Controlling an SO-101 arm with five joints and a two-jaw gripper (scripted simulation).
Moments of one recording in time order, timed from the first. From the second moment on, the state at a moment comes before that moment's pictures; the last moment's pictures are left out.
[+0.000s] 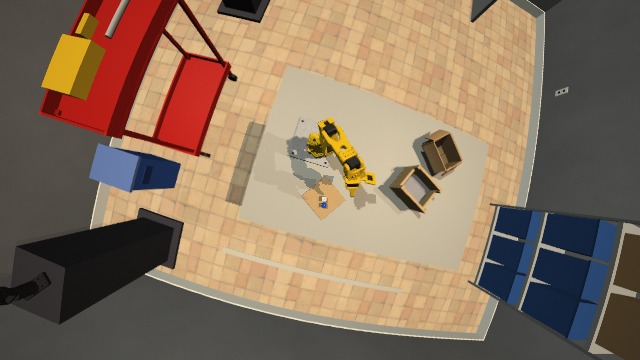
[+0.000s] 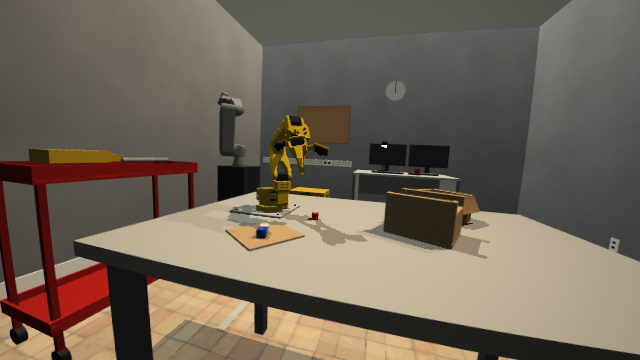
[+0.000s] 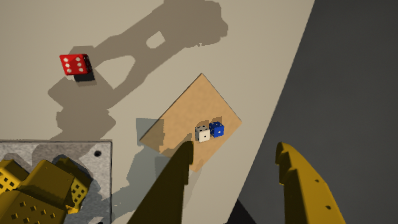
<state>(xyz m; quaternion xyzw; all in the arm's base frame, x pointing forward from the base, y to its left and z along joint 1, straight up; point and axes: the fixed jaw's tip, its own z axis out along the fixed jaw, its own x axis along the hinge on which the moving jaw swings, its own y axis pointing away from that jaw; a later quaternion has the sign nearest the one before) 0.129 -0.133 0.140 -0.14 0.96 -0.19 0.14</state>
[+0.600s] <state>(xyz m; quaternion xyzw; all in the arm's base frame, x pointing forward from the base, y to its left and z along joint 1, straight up) 0.140 -0.092 0.123 -0.52 0.82 -0.22 0.10</state>
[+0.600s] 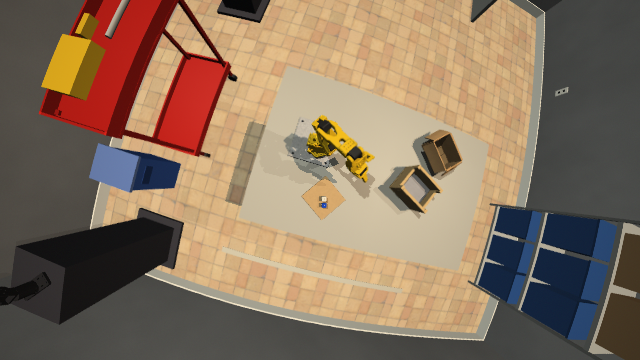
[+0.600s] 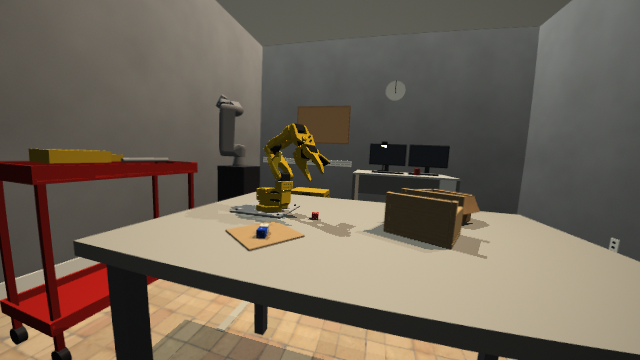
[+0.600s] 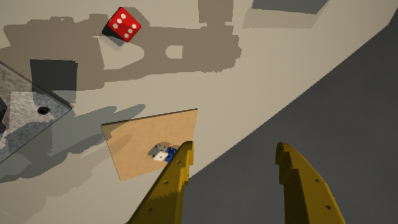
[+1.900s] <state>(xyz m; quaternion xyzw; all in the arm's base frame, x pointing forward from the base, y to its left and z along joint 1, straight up) 0.143 -0.063 0.109 -0.75 0.61 -0.24 0.07</state>
